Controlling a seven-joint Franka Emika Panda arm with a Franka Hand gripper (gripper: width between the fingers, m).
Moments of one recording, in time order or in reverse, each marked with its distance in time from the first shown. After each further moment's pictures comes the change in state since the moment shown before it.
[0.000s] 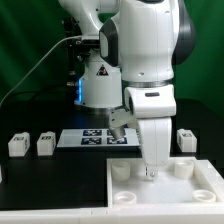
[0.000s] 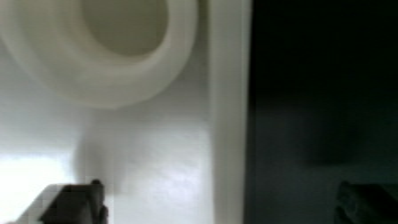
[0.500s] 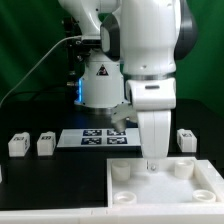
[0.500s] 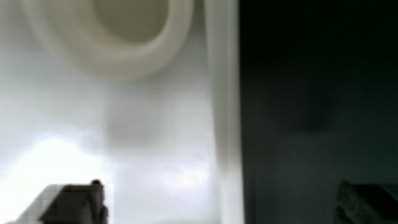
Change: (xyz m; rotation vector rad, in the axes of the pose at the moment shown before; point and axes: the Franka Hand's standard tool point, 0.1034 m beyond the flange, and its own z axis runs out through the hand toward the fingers) arm 0.013 -0.001 -0.023 -0.023 -0.003 0.142
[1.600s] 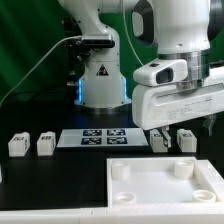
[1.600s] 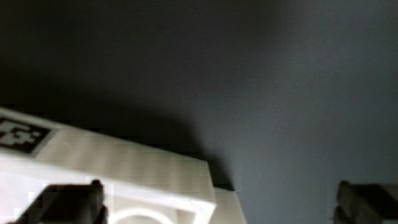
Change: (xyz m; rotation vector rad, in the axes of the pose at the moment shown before) arm 0.062 -0.031 -0.015 0.047 0.059 1.230
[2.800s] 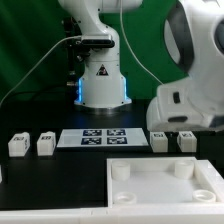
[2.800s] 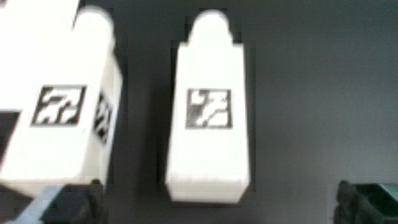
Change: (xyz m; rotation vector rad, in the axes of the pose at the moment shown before) arm -0.054 -0.040 0.022 0.017 -0.881 0.233
